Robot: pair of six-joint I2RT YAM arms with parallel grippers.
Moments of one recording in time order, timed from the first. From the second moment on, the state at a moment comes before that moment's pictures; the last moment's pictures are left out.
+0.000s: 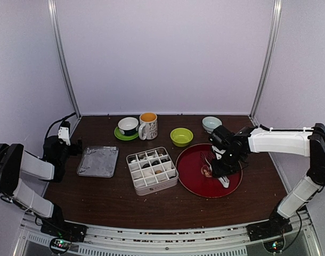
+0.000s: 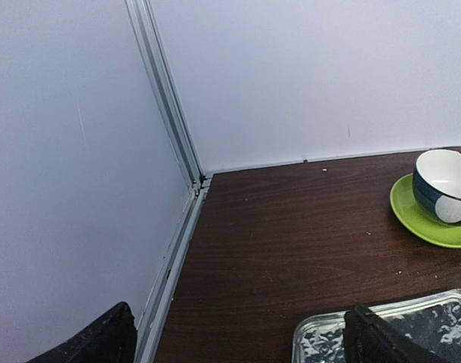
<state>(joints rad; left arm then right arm) 0.03 1.42 0.32 0.97 -0.10 0.18 0.68 1.56 1.03 -0.79 0.08 0.49</state>
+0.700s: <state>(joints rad) 0.03 1.42 0.32 0.97 -0.10 0.18 0.67 1.58 1.00 -0.77 0.11 0.29</state>
